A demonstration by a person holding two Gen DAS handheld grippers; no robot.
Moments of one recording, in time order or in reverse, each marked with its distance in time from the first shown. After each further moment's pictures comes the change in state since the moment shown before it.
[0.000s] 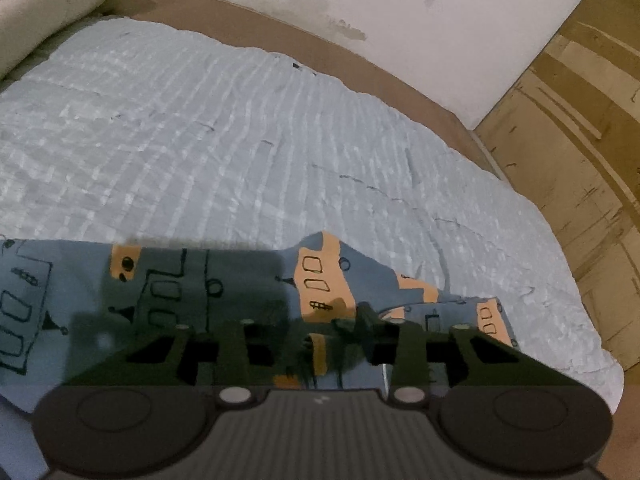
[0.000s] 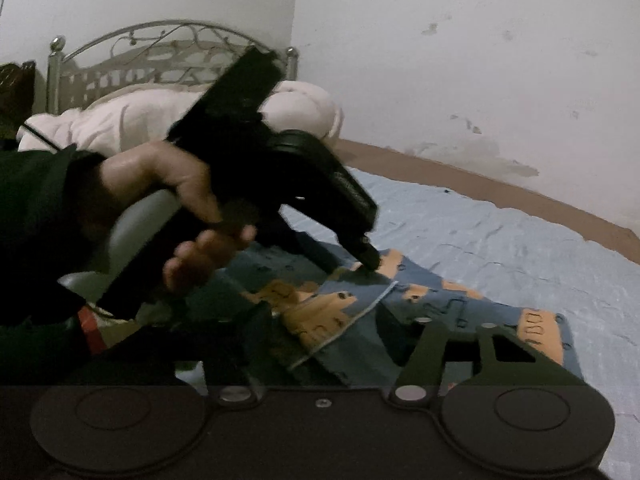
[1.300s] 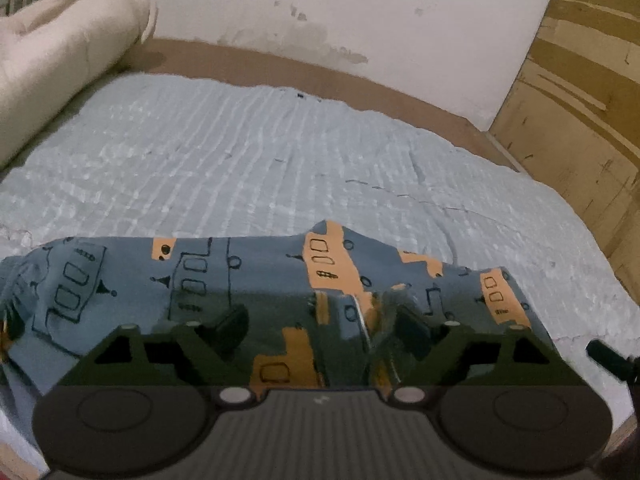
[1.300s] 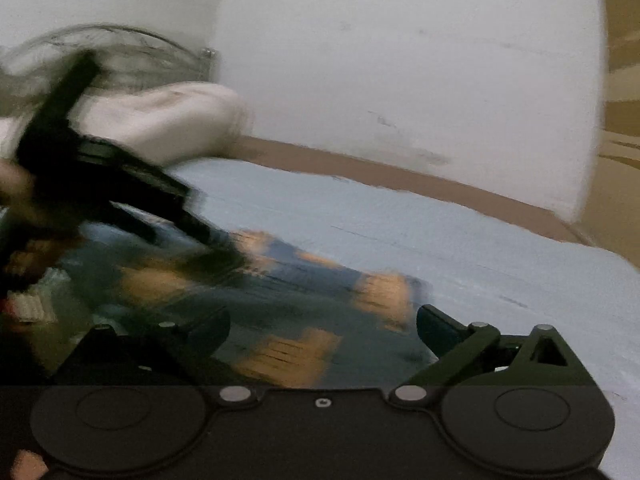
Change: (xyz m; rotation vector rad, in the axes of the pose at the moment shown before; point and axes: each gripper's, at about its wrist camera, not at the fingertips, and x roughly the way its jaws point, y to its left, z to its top) left arm -0.038 -0.033 -0.044 0.137 -0.120 0.151; right arm -0.048 -0.067 -0.027 0.085 0.012 -0.302
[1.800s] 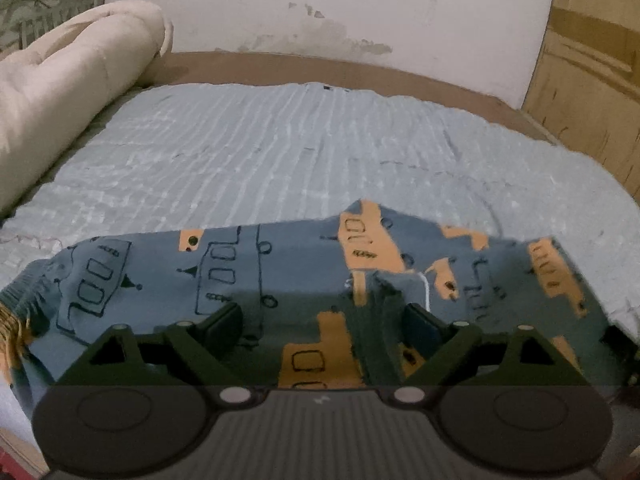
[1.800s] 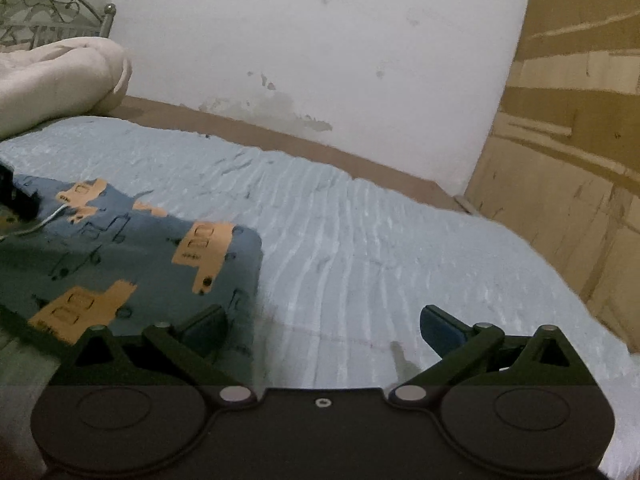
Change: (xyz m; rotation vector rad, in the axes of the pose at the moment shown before) left arm 0.016 -0.005 -0.011 0.080 0.011 0.156; right arm 0.026 -0.045 -0.011 -0.031 0.069 -0.321
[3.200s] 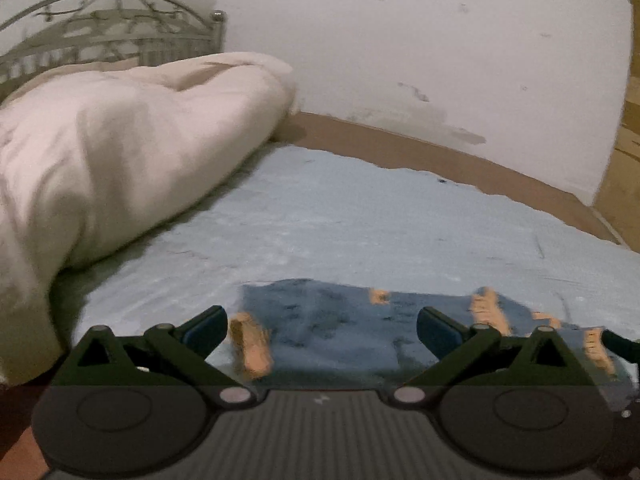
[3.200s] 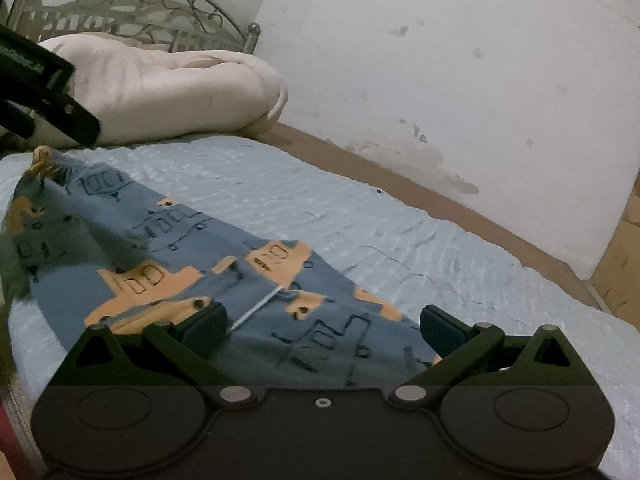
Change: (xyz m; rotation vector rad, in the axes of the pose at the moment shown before) left arm -0.099 0.095 -0.020 -0.206 -0.218 0.221; right arm 0.007 0.132 0.044 -0.186 -0.131 0.362
